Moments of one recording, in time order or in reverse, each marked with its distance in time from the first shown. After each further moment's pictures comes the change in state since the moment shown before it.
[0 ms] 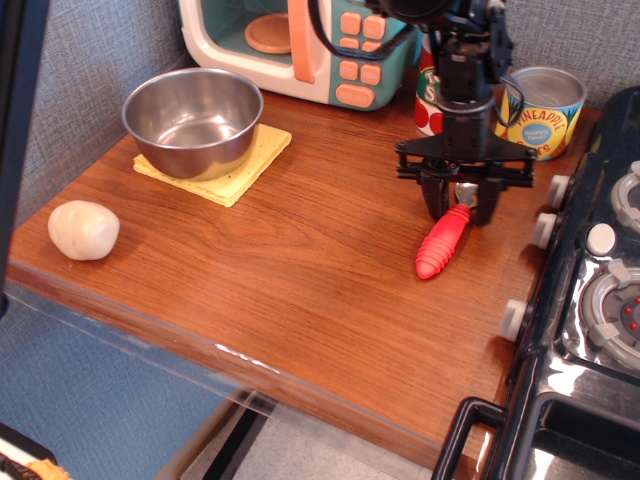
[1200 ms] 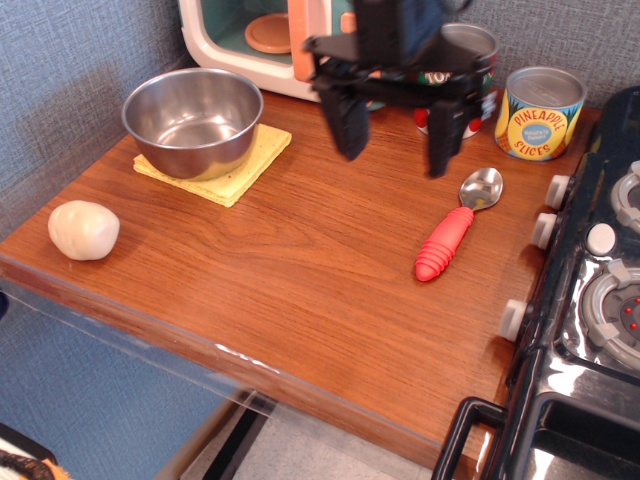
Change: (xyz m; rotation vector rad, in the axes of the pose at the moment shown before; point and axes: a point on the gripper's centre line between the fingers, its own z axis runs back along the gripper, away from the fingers) arm -0.091 0.031 0.137 -0.017 -0.065 -0.218
